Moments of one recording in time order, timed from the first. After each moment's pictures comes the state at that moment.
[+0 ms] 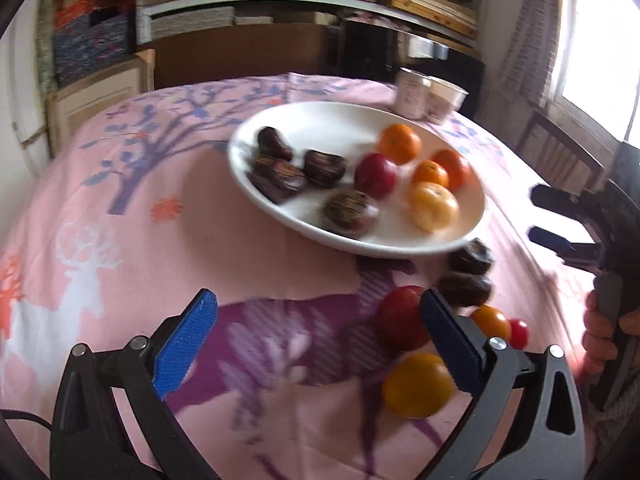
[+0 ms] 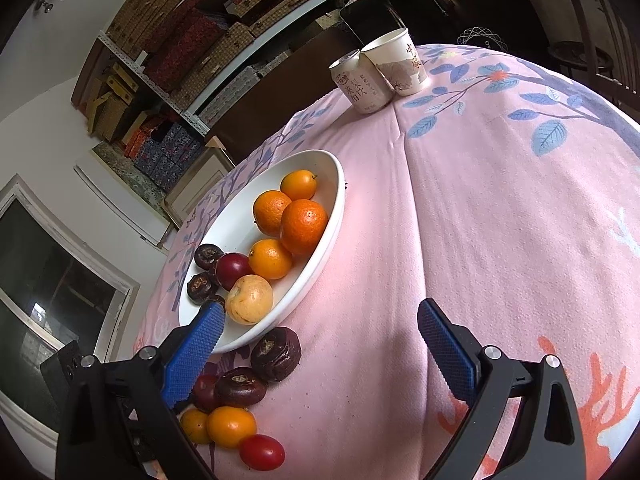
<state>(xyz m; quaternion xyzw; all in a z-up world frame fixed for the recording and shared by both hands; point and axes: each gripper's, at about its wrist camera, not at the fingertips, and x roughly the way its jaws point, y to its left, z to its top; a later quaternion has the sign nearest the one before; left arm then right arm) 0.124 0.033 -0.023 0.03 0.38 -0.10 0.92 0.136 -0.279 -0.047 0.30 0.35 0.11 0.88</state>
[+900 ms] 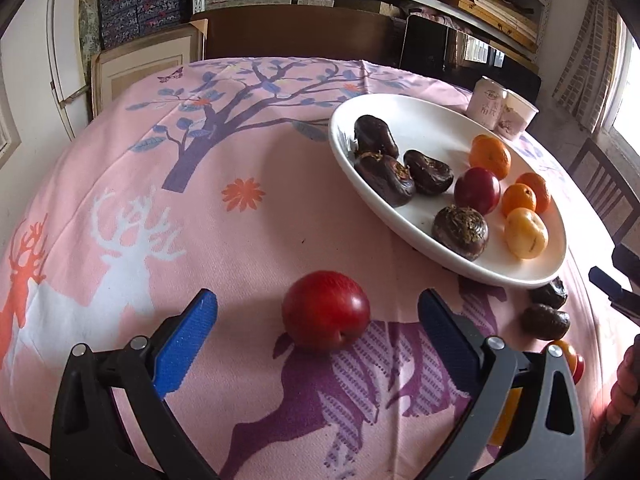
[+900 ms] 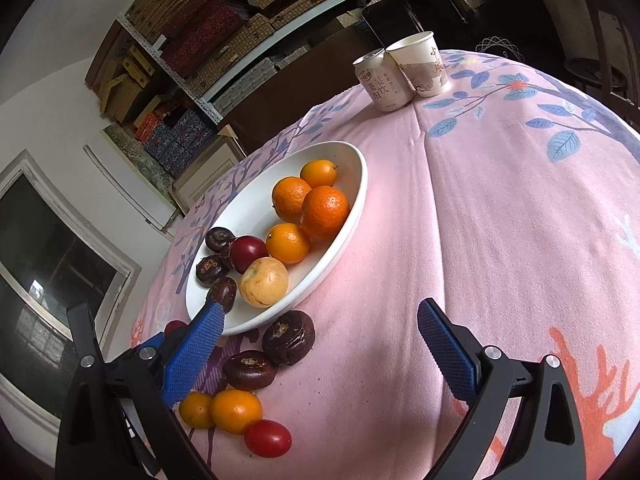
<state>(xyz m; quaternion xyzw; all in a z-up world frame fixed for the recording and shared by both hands) 0.161 0.070 -0.037 -0.02 0.42 -0.06 0.91 0.128 -0.261 -0.041 0.26 0.35 0.13 0.89</state>
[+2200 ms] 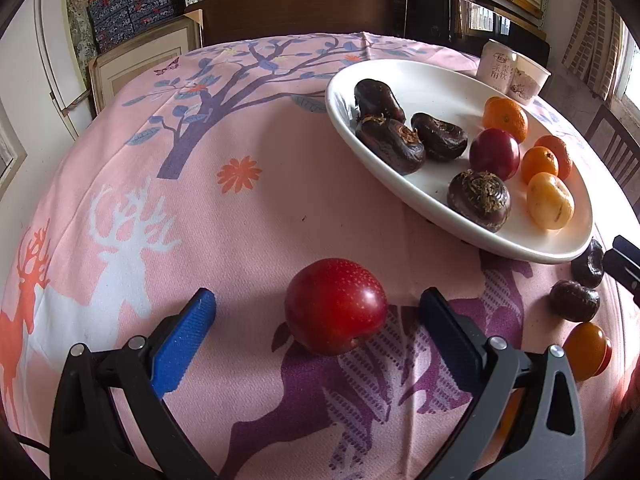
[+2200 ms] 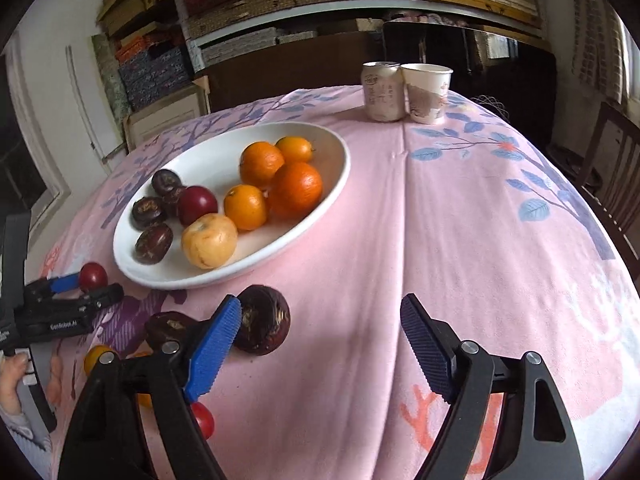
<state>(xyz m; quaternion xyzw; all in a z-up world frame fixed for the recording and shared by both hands) 0.166 0.055 -0.050 0.04 0.45 -0.04 0.89 0.125 -0.223 -0.040 0.04 0.38 0.06 0.92</state>
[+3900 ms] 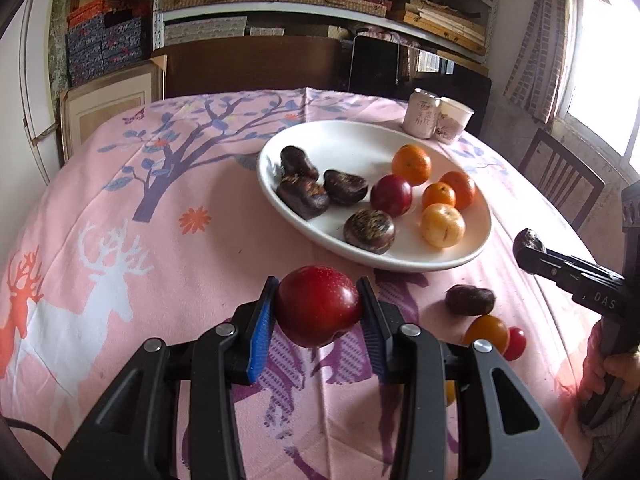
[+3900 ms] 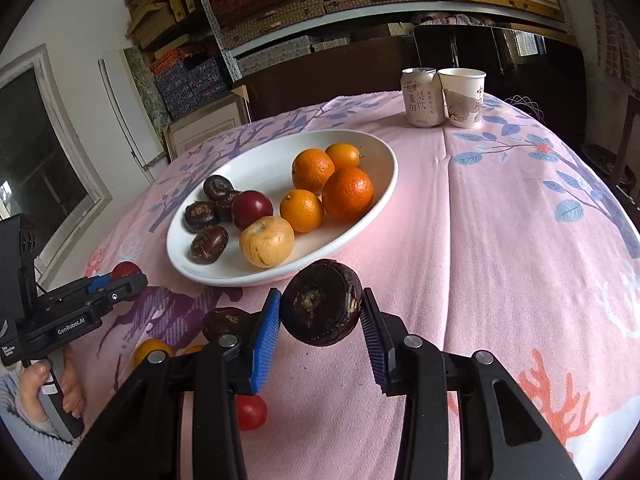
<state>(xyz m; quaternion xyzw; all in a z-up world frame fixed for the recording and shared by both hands) 0.117 0.038 -0.006 0.01 0.36 -0.14 0.92 0.105 -0.232 -0.027 0.12 0.34 0.13 0.93</state>
